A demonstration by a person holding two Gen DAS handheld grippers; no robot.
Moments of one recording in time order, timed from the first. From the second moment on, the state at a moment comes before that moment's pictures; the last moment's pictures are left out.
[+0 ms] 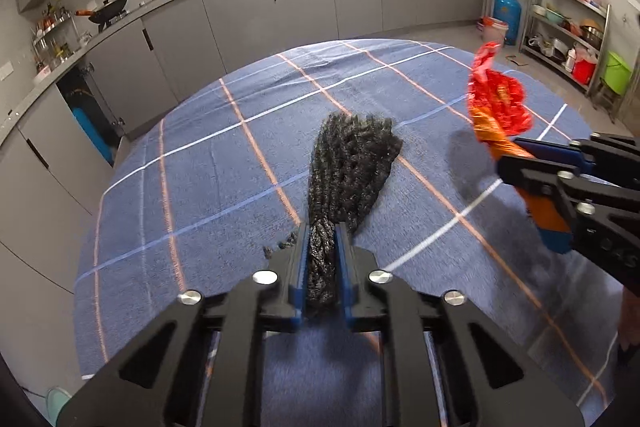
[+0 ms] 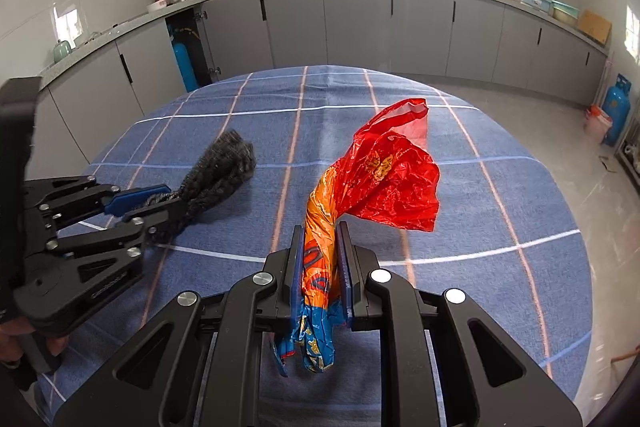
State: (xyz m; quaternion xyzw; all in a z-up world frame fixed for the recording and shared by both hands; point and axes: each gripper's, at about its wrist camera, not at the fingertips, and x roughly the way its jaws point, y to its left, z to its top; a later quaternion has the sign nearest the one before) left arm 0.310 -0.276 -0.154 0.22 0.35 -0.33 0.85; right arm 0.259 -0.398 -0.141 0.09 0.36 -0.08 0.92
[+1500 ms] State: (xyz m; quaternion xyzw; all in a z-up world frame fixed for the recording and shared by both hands) left arm 0.214 -0.012 -0.096 0.07 0.29 -0.13 0.95; right arm 0.251 -0.178 -0.111 0.00 0.29 0.14 0.95
